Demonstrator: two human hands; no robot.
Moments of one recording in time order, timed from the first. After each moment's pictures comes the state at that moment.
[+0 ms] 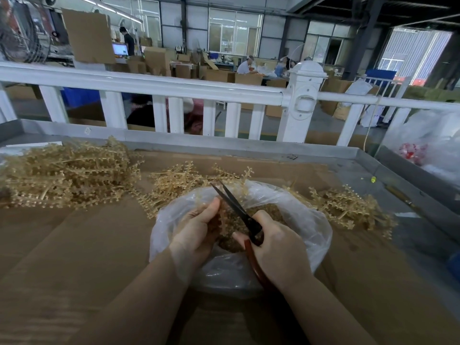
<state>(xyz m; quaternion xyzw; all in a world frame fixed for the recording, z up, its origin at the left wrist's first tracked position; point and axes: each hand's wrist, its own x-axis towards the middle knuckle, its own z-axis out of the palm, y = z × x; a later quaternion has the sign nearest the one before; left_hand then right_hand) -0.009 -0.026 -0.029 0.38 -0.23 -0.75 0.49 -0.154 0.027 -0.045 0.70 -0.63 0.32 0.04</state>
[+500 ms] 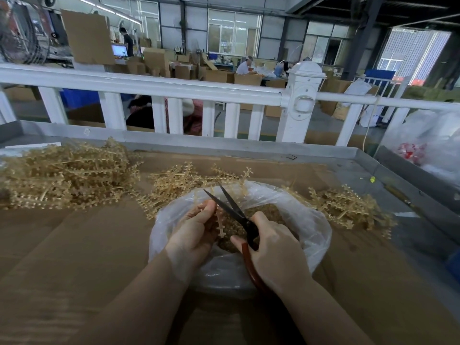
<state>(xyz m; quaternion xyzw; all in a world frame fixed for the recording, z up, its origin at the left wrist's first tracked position) -0.008 -0.026 -0.024 0.39 -0.18 -0.75 0.50 -0.151 0.032 -0.044 0.70 -0.65 0.29 0.02</state>
